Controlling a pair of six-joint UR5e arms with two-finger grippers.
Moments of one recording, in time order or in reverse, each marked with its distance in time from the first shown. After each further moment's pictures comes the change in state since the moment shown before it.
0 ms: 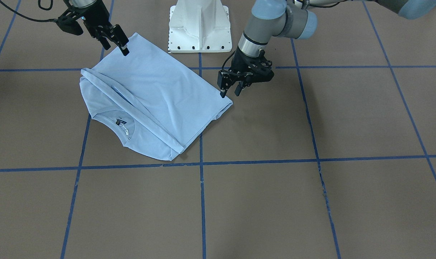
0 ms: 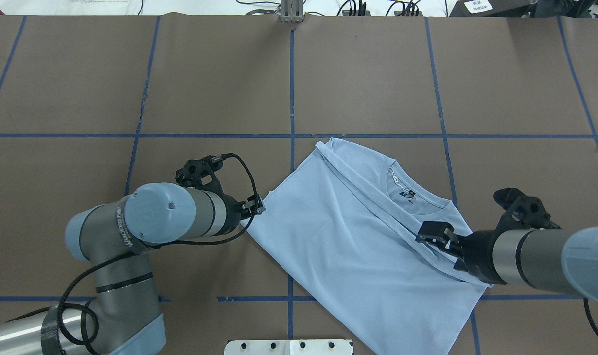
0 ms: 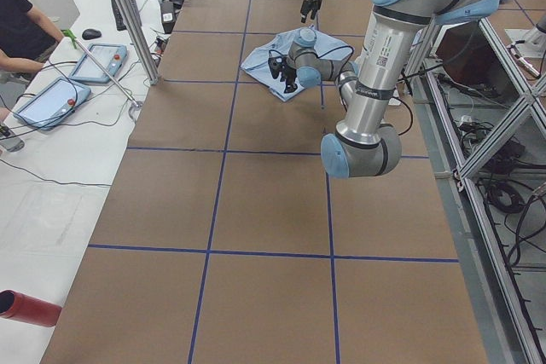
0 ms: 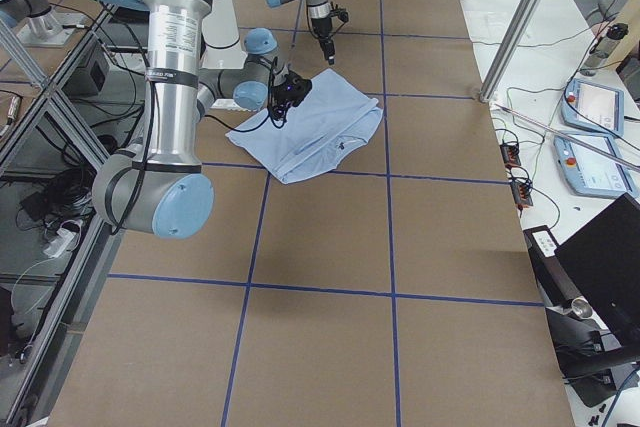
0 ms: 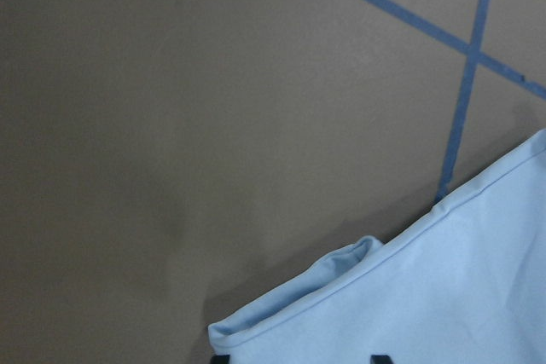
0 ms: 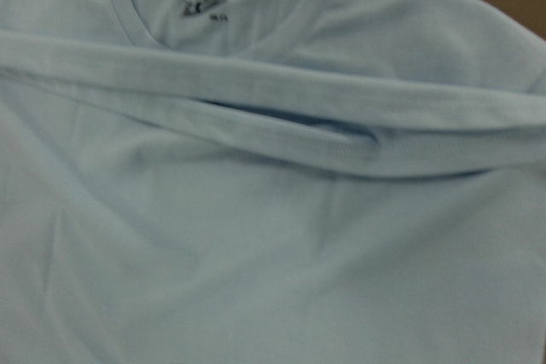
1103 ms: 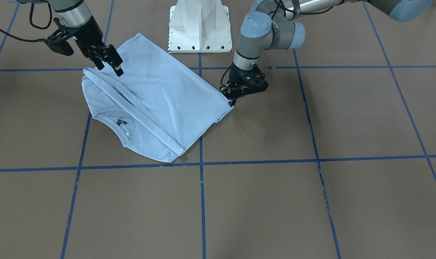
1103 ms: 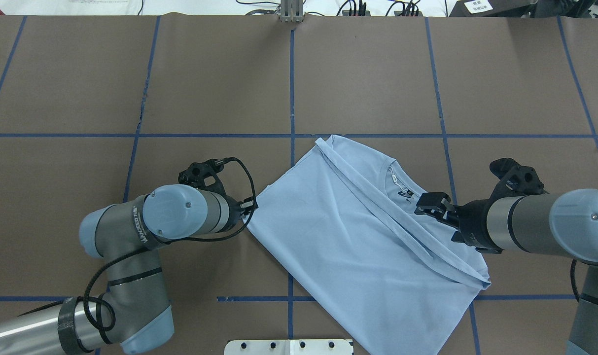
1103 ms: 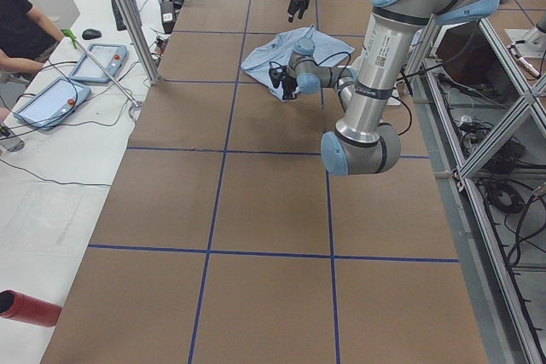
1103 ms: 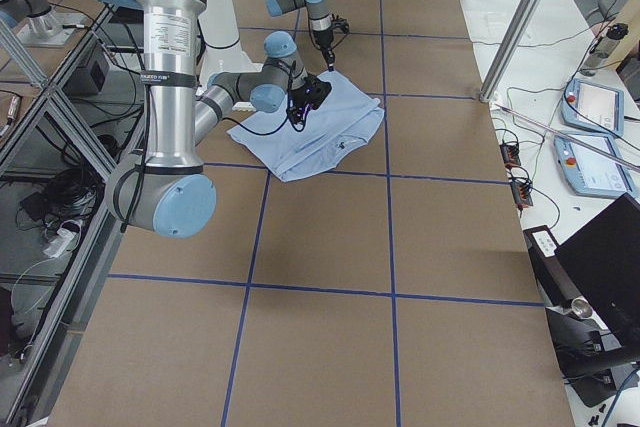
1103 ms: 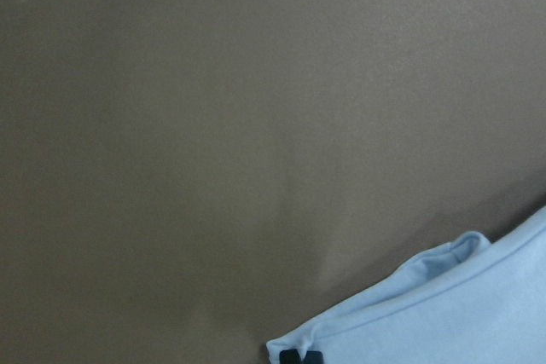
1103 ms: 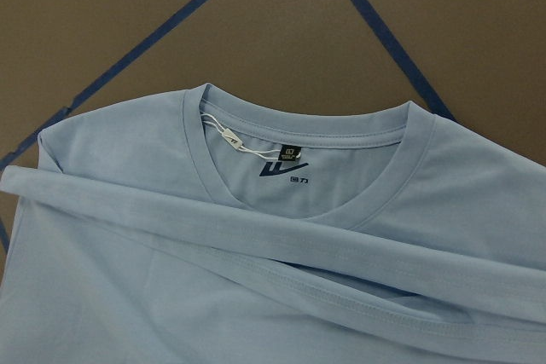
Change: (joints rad) left arm -0.034 -0.011 0.081 0.005 0.013 0.060; right arm 0.079 0.056 -0.066 -0.001 0.046 -0.052
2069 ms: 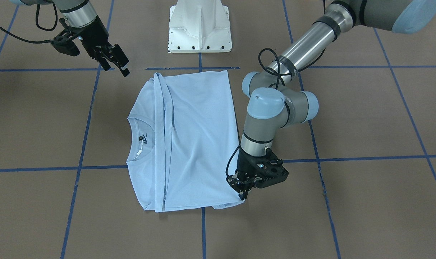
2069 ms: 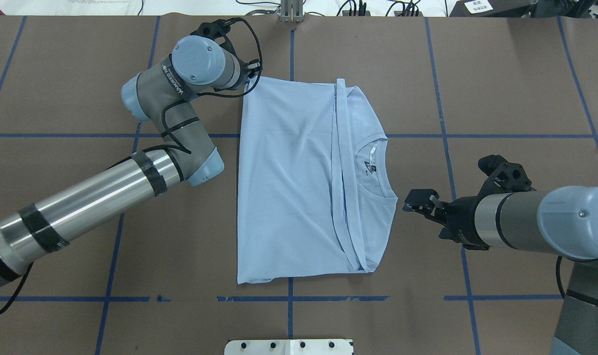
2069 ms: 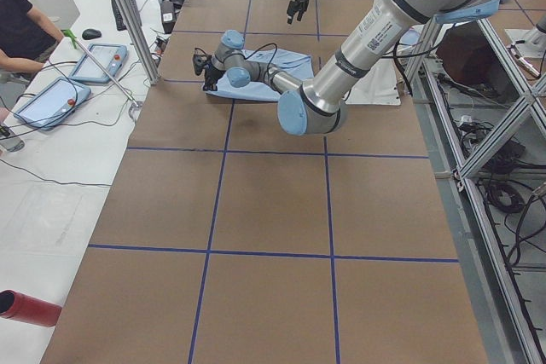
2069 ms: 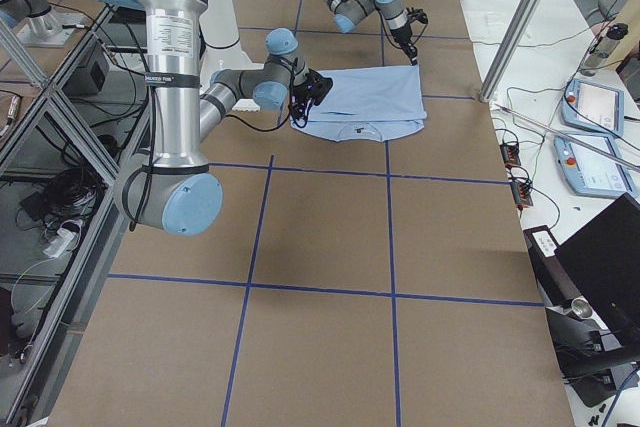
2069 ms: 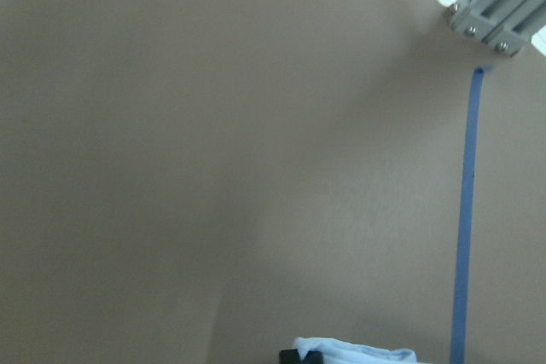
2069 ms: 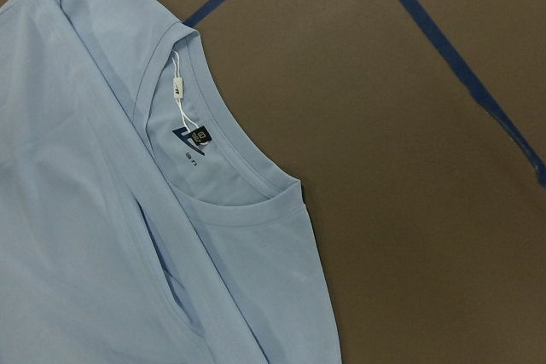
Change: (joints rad) left arm -0.335 -0.434 0.735 -0.369 0.001 0.170; right arm -0.003 0.061 -0.021 0.000 -0.004 0.004
